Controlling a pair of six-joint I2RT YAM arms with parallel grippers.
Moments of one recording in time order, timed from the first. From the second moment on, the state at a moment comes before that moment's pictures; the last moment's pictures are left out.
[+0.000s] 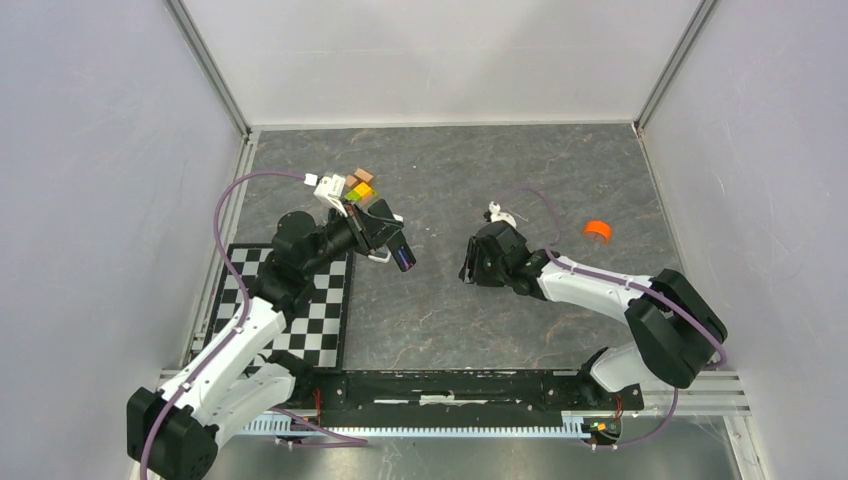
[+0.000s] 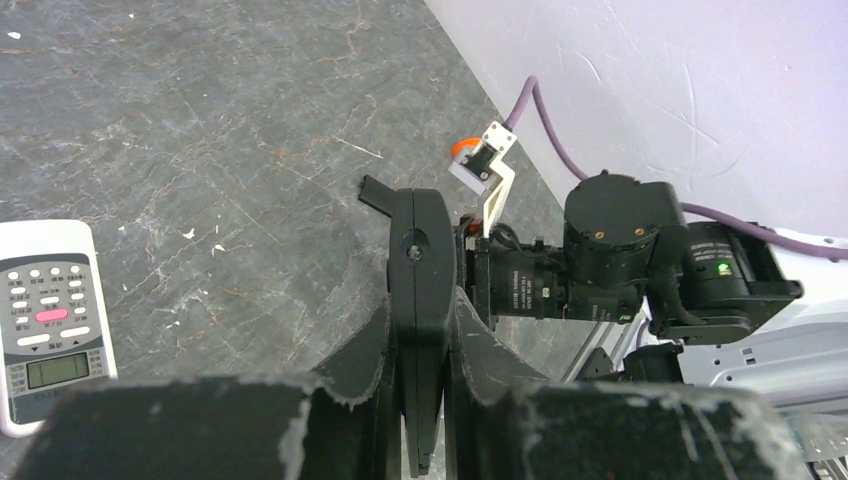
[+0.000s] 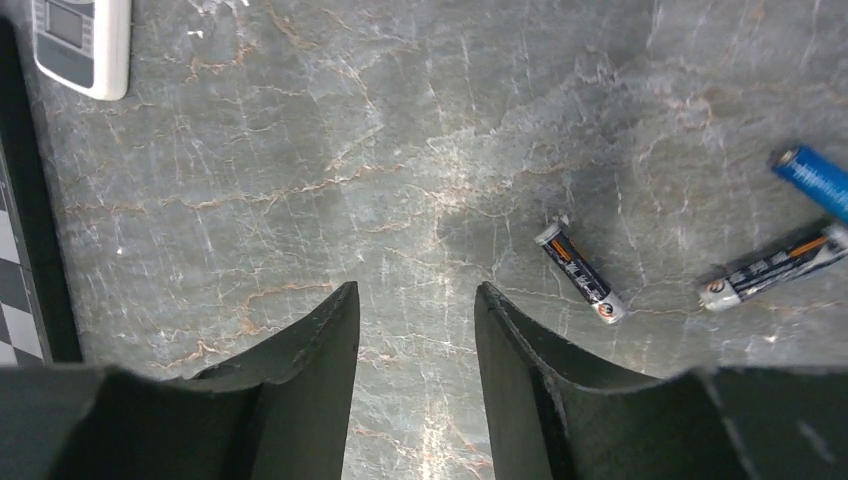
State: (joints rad) left arm -0.44 0.89 0.64 0.16 0.37 -0.61; right arm 0.74 1.45 0.75 -0.16 0.12 0.71
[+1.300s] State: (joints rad) left arm -0.44 0.90 0.64 0.25 0.49 -0.61; right arm 0.67 1.52 0.81 -0.28 0.12 0.11
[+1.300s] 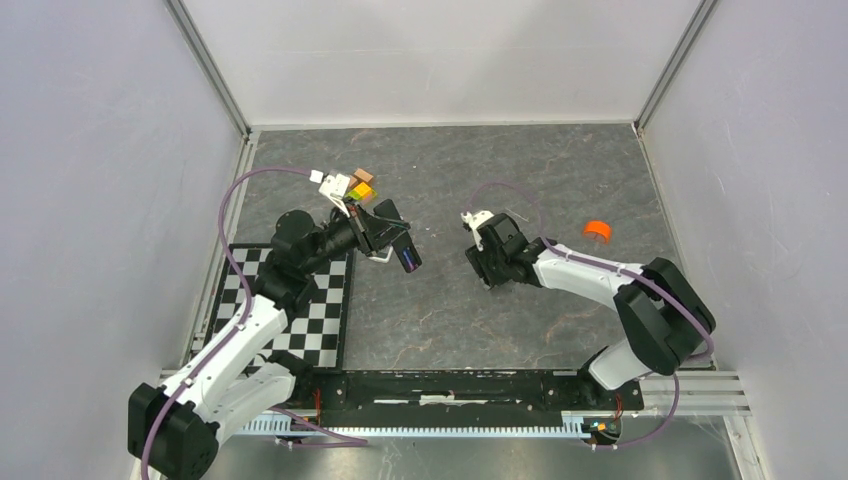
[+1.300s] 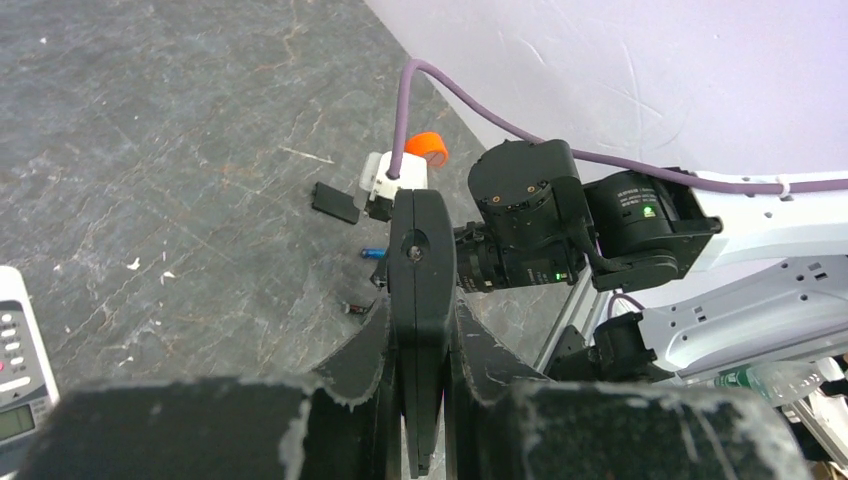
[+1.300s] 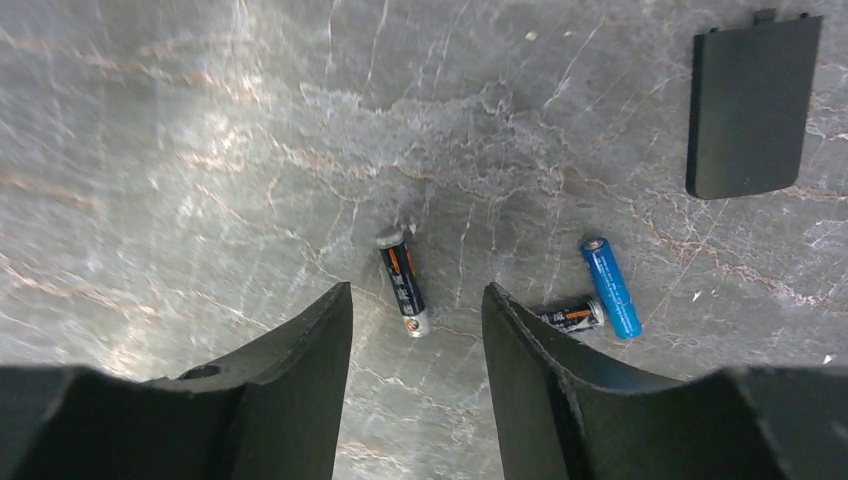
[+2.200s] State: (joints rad) left arm -0.44 0.92 0.64 0.21 0.45 -0.61; right arm 0.67 1.66 0.95 -0.45 0.04 -0.02
